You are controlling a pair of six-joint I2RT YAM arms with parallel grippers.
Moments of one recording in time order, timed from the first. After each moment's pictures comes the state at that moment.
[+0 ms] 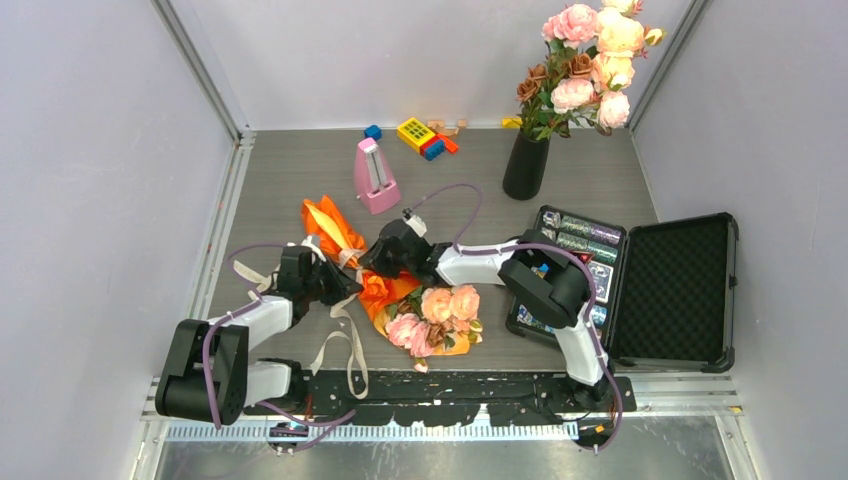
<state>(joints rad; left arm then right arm) -0.14 1.23 0.31 0.15 0.37 -0.74 0.96 2.07 1.28 0.18 0.09 1.32</state>
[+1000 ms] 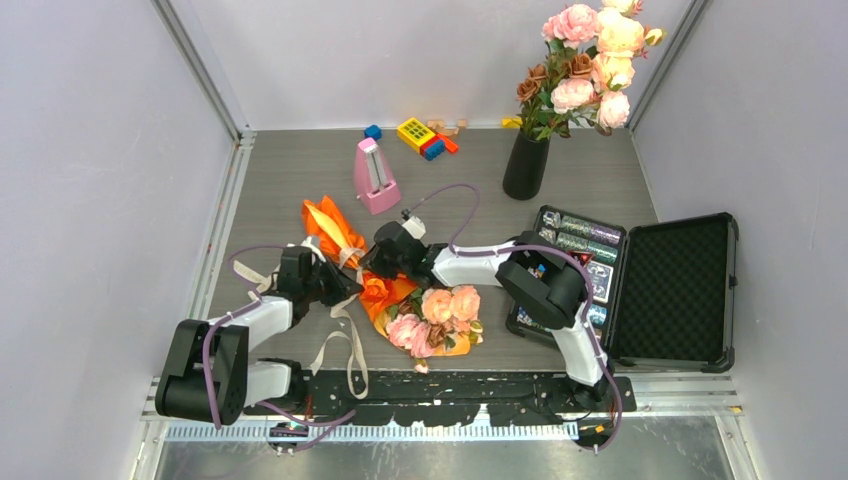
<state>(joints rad) -0.14 1.23 0.31 0.15 0.38 -0.76 0.99 2.08 1.30 0.14 0.16 1.34</state>
